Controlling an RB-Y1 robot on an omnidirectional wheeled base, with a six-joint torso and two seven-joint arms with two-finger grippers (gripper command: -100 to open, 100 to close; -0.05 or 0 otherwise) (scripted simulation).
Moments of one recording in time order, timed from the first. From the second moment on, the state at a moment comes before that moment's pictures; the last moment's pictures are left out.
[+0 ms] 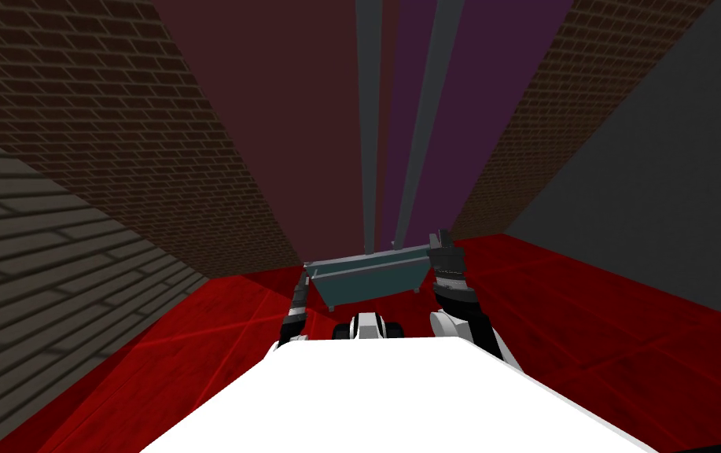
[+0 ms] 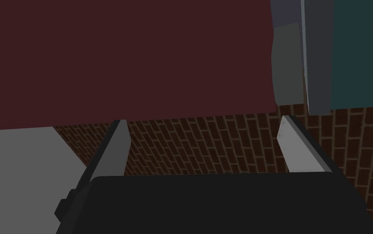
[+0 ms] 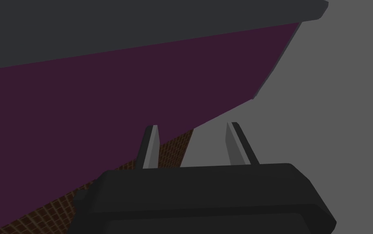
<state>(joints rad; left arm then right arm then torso) 0.26 0.15 0.07 -1.20 0.06 -0.93 -0.17 0.53 -0.01 0.05 -2.29 0.00 -0.48 0.05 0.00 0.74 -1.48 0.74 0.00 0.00</state>
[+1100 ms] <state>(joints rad) 0.19 0.15 0.07 -0.91 0.07 -1.06 -0.19 0.53 -0.01 0.05 -2.29 0.00 -0.48 0.05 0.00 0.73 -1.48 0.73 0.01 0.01</state>
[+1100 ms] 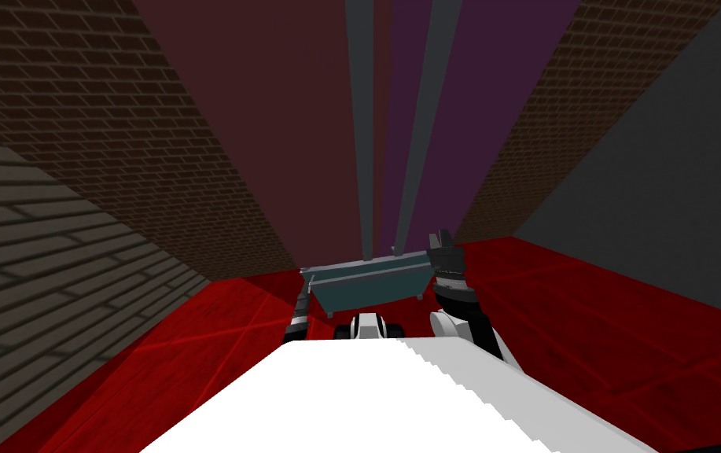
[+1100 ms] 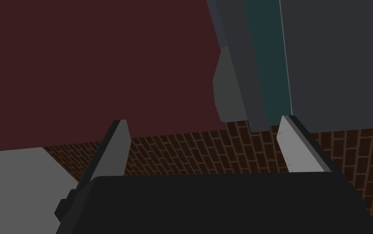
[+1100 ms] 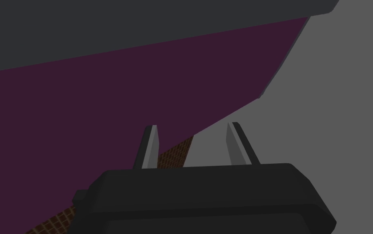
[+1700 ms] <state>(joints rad) 0.14 0.13 0.06 -0.70 0.08 -1.15 -0.20 0.53 -0.01 0.05 -2.29 0.00 -0.48 0.05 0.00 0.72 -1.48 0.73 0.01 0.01</state>
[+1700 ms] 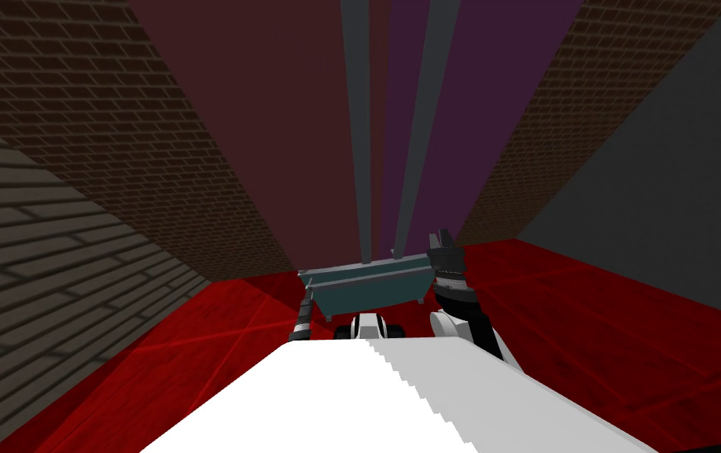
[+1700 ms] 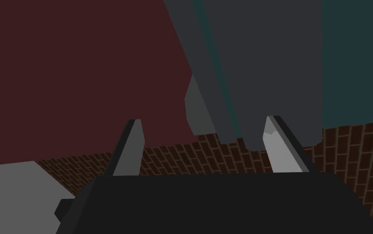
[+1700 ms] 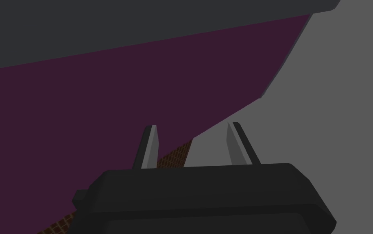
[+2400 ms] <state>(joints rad) 0.12 0.09 0.03 -0.60 0.06 -1.16 -0.21 0.53 -0.01 0.05 -2.29 0.00 -0.48 0.05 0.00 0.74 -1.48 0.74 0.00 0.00</state>
